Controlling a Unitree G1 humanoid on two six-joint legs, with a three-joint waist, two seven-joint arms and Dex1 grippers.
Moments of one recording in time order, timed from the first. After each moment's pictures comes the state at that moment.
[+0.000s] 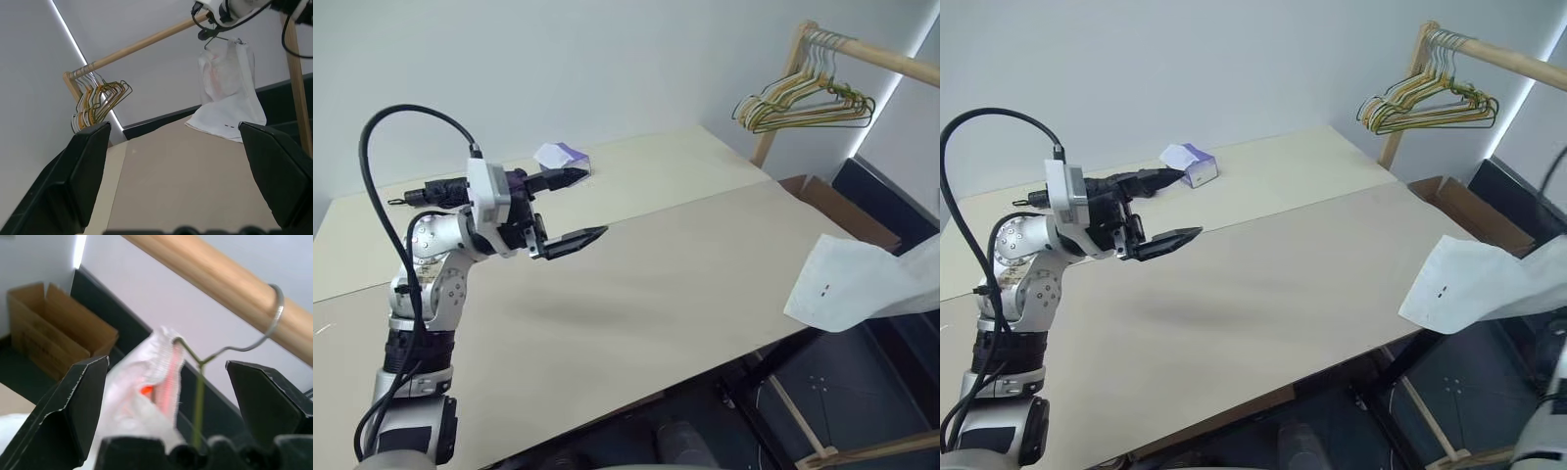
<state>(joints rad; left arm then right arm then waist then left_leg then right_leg) -0.52 0.56 0.11 -0.07 -0.56 0.14 -1.14 -0.89 -0.89 -0.26 0.28 -0.12 1.04 -0.09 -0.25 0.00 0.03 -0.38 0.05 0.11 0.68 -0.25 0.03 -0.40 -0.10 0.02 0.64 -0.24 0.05</state>
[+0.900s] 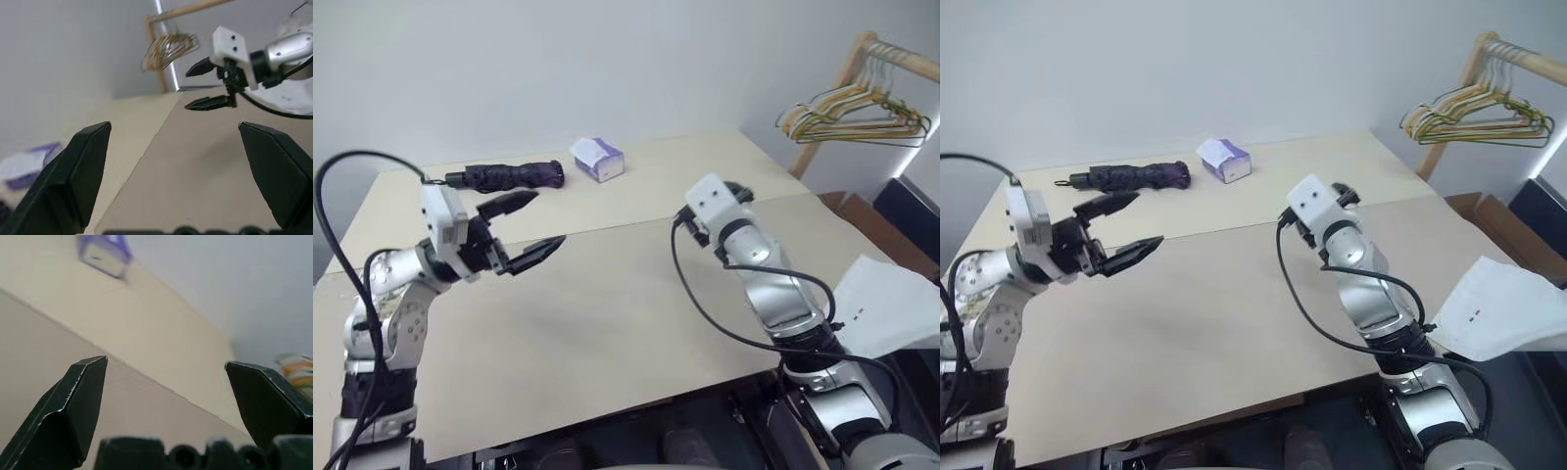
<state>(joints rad) -0.23 0.67 0.25 -0.15 -0.59 0.20 -1.01 -0.61 -0.42 0.34 -0.12 -0.20 0.72 0.23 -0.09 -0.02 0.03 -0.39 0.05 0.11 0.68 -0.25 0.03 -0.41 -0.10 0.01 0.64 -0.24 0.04</state>
